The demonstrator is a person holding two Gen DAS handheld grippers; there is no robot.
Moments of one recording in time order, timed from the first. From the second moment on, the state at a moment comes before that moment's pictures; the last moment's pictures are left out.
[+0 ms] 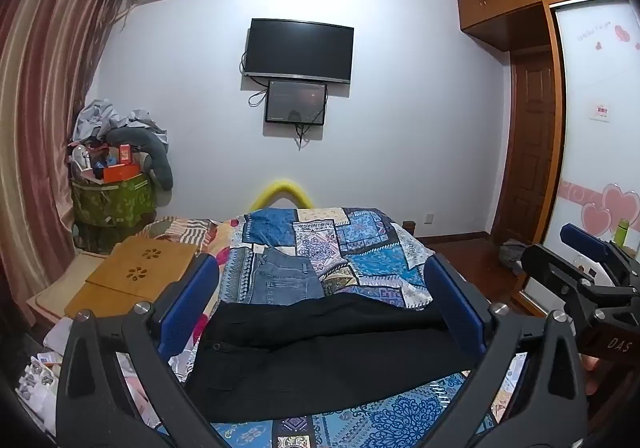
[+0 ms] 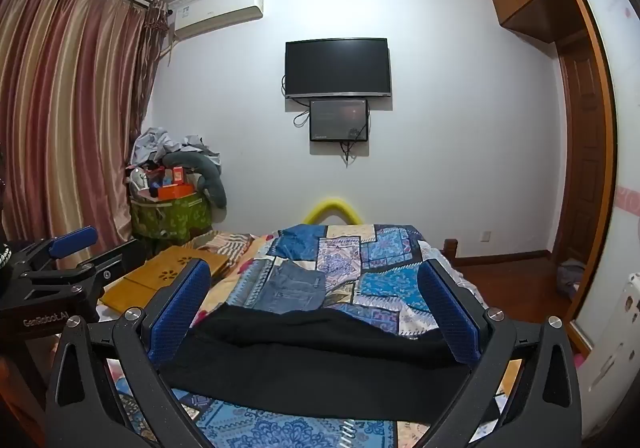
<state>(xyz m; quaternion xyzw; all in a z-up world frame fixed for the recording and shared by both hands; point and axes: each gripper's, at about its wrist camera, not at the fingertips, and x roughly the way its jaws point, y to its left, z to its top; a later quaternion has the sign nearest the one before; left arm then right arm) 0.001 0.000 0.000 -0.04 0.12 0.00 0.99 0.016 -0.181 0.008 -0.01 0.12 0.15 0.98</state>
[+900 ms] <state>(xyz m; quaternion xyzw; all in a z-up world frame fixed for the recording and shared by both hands) 0.002 0.001 -0.007 -0.04 0.12 0.01 0.99 0.016 -0.185 0.010 -0.01 0.12 0.14 0.98</state>
